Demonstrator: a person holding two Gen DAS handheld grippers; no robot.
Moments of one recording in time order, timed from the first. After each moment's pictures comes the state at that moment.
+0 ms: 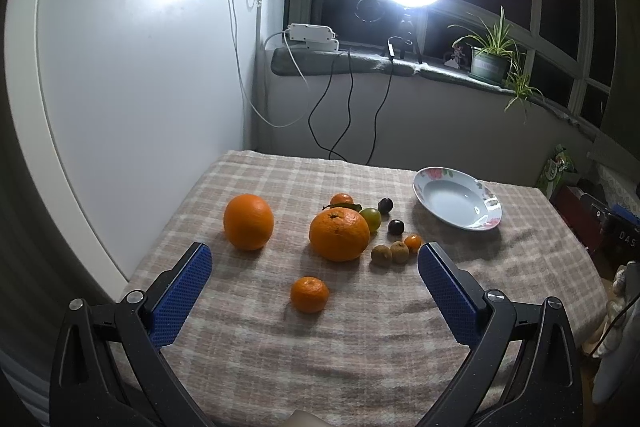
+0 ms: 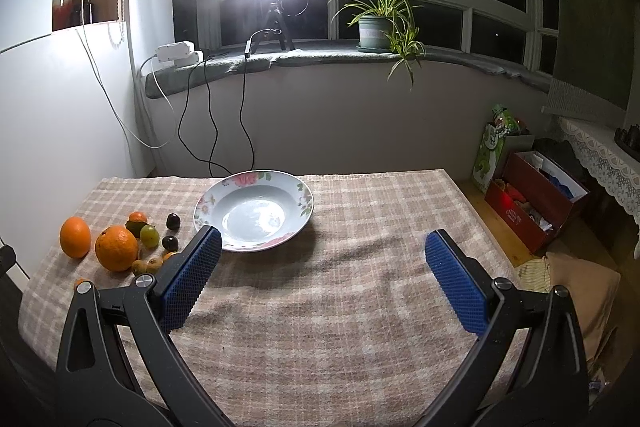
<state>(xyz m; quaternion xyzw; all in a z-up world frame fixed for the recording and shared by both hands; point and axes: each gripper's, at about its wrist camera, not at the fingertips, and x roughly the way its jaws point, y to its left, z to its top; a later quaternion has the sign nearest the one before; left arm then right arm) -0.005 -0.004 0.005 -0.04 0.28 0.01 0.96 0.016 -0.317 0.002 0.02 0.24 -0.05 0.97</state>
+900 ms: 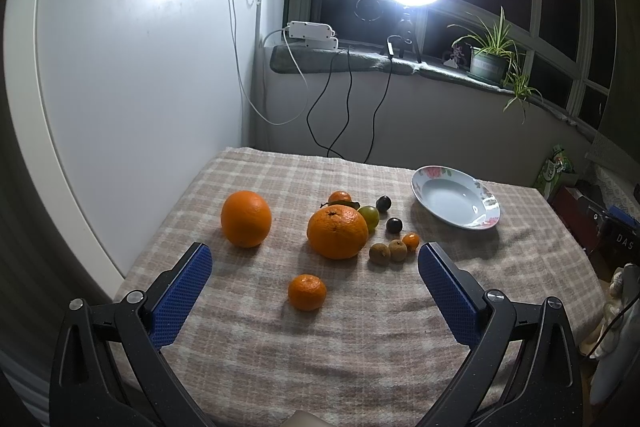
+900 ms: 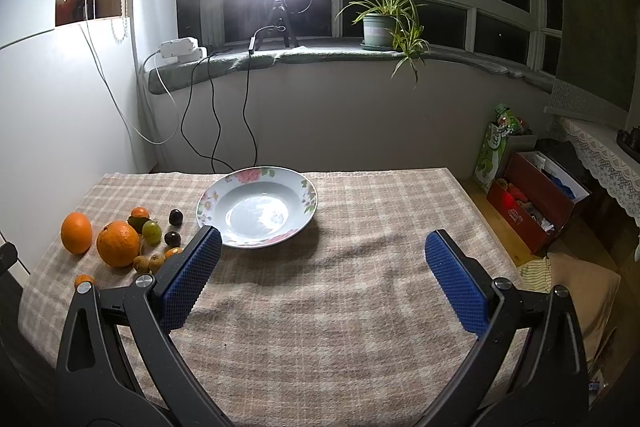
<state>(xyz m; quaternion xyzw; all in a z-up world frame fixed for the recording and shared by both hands) -0.008 -0.008 0.003 -0.04 0.28 0.01 0.96 0.016 -0.315 0.000 0.02 0.24 -0.05 0.97</state>
